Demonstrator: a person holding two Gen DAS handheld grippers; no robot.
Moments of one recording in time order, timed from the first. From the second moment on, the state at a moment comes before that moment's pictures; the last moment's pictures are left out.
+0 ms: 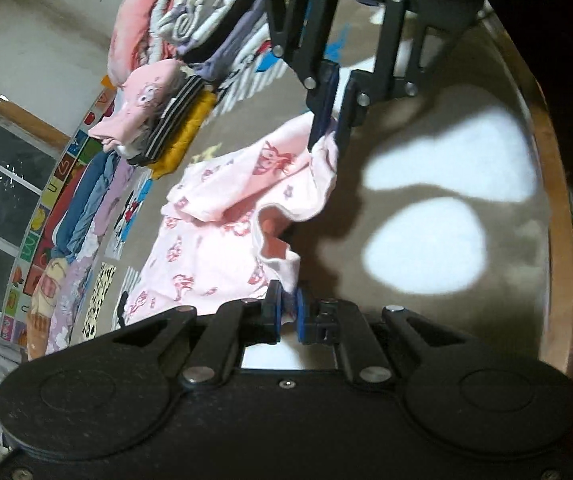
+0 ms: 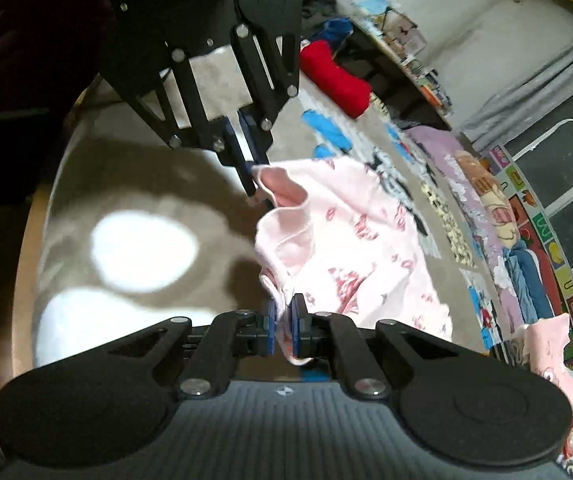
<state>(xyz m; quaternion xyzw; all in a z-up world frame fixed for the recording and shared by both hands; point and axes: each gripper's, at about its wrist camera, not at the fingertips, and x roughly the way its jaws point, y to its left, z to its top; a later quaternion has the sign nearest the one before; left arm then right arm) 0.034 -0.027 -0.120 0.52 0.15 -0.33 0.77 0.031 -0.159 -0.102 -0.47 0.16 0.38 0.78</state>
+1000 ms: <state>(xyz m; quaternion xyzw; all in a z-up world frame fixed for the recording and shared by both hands) 0.090 0.077 -0.093 -0.08 0.32 -0.14 0.93 0.047 -0.221 -0.084 0.05 0.24 0.29 0.92</state>
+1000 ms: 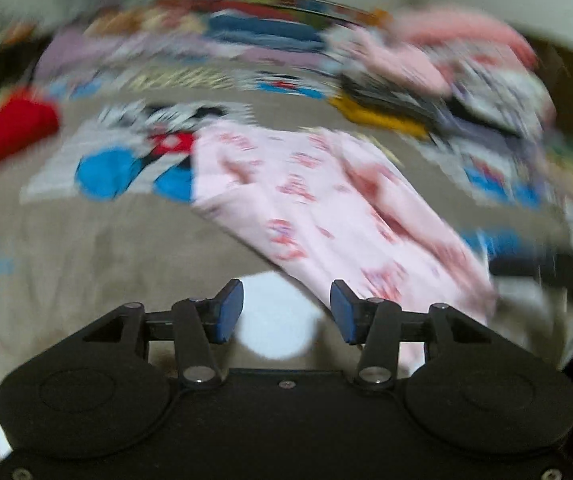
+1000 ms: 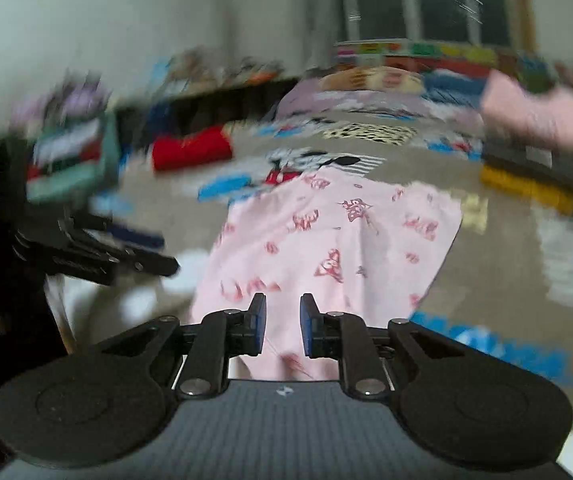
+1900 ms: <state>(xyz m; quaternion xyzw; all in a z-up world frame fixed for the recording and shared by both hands) 0.196 0.088 -0.097 -0.24 0.29 -0.08 0.92 0.131 -0.274 -0.130 0.27 0.23 0.26 0.90</state>
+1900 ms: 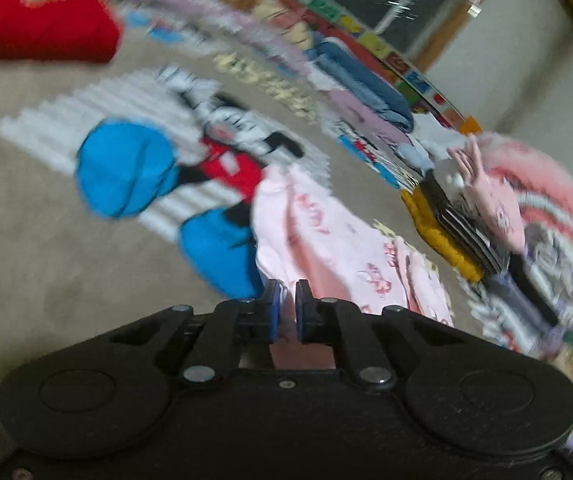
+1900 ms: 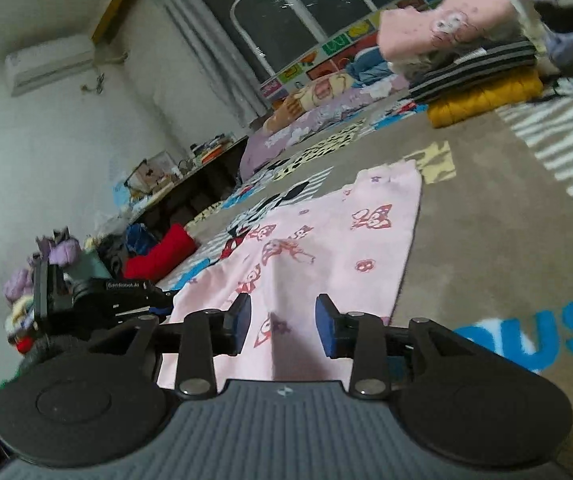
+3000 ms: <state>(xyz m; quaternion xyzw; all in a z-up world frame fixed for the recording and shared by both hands) 0.263 -0.001 -0.061 -0.01 0.32 -0.18 0.93 0.168 -0.297 -0.152 0.39 0.26 0.24 0.85</state>
